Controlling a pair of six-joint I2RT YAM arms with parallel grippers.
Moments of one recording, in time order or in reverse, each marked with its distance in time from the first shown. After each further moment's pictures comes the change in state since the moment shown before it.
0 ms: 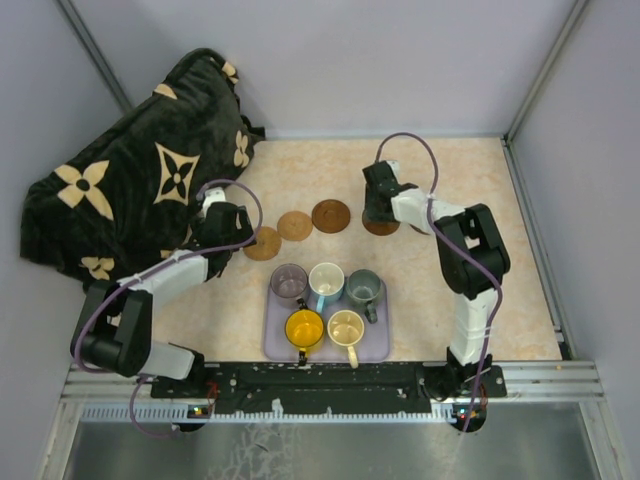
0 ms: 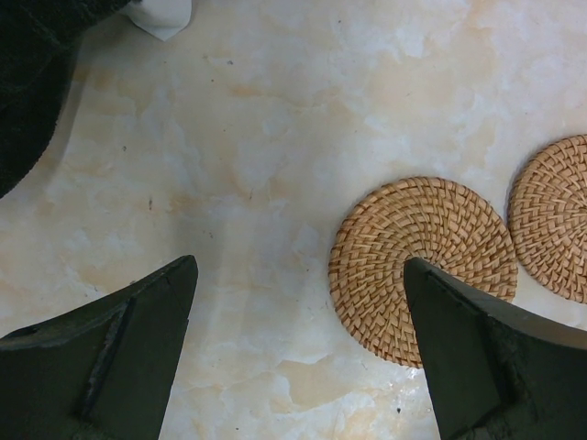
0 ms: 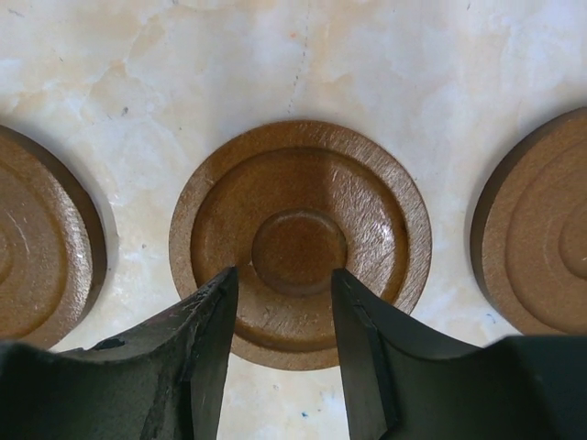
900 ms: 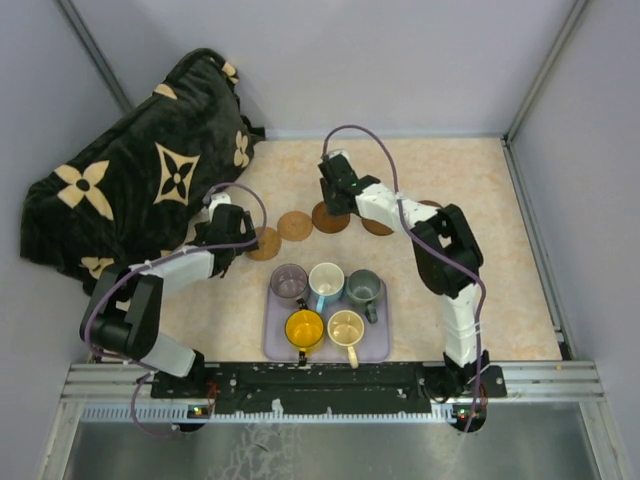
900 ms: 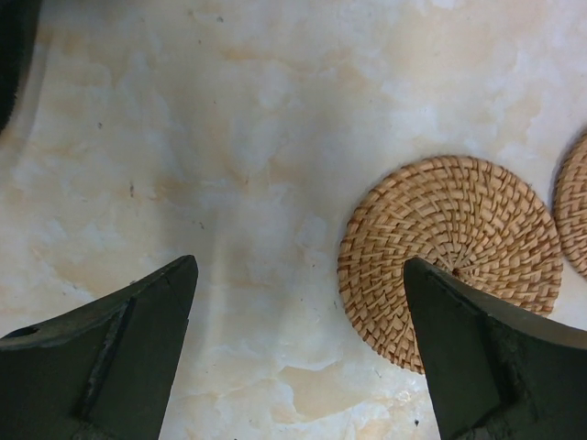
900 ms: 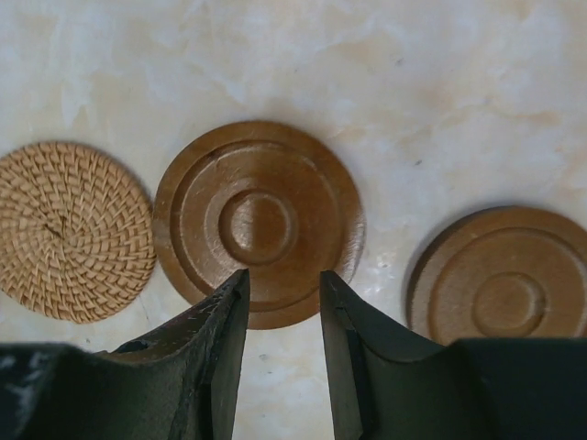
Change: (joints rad) left arm 0.000 0.085 0.013 0.001 0.000 -0.002; right arm 0.177 0.086 0.281 -0.084 -0.037 -0.104
